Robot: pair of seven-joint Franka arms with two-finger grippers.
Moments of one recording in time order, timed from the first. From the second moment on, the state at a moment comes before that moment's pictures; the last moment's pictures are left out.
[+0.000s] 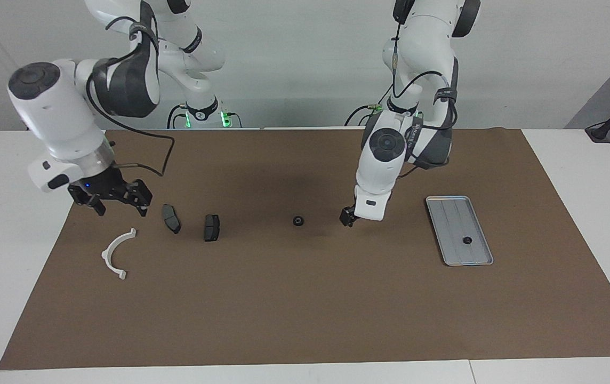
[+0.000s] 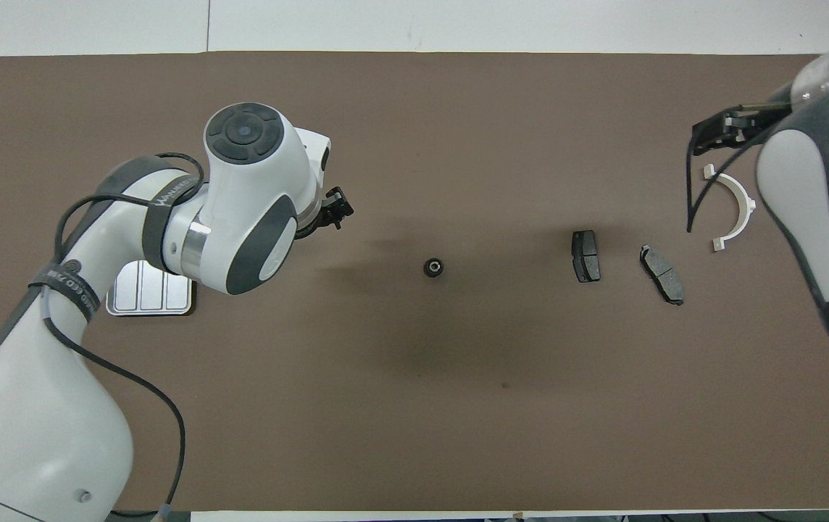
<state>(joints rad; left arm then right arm) -0.38 0.36 -0.08 -1.70 0.01 1.95 -0.86 0.06 0.32 -0.05 -1.45 -0.02 1.83 0.08</state>
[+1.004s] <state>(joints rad) 0.03 0.25 -0.07 -1.93 0.01 2.13 -0.05 0.59 0.44 -0.05 -1.50 -0.02 1.96 0.78</state>
